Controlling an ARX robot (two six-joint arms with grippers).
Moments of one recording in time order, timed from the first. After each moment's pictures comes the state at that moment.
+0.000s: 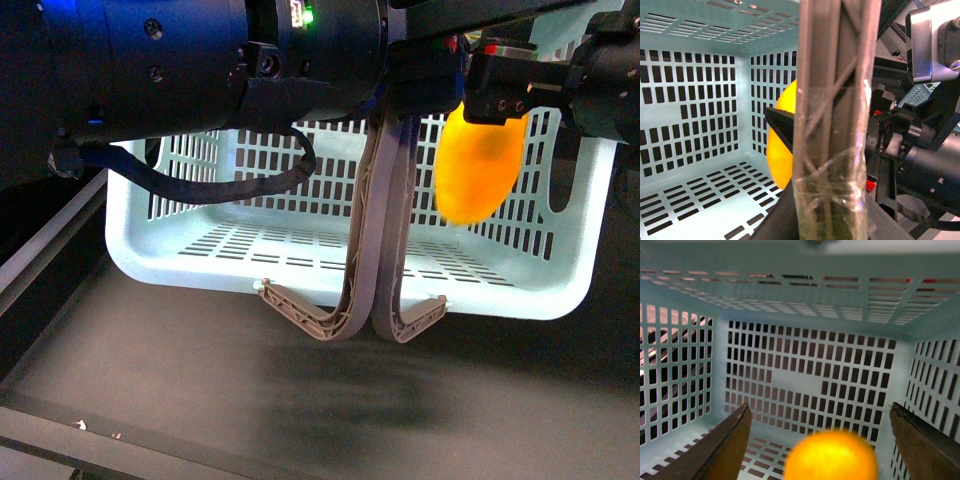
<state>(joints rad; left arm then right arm) -0.58 1.76 0.82 0.76 0.21 -0.35 0.24 1.80 0.68 0.87 -0.15 0.19</state>
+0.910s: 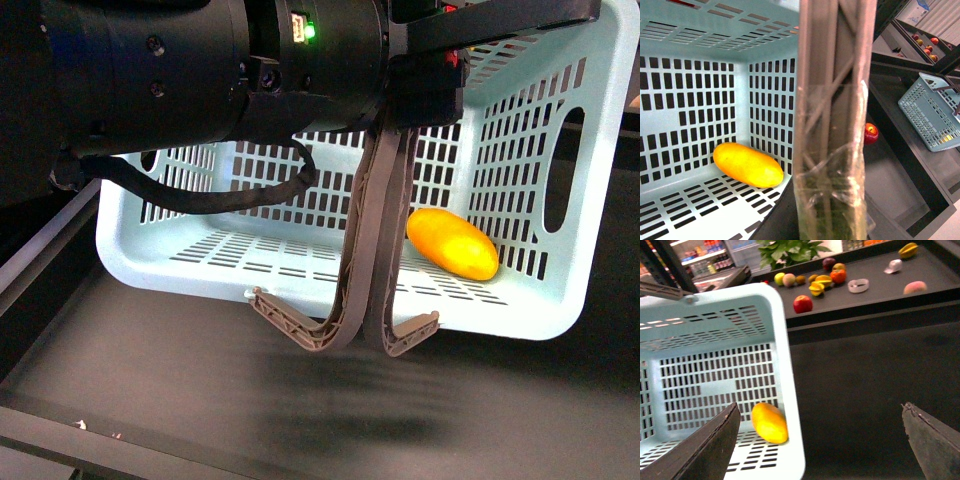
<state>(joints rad) -0.58 1.76 0.81 0.76 0.21 -0.35 0.05 0.67 0.05 0.43 0.11 0.28</state>
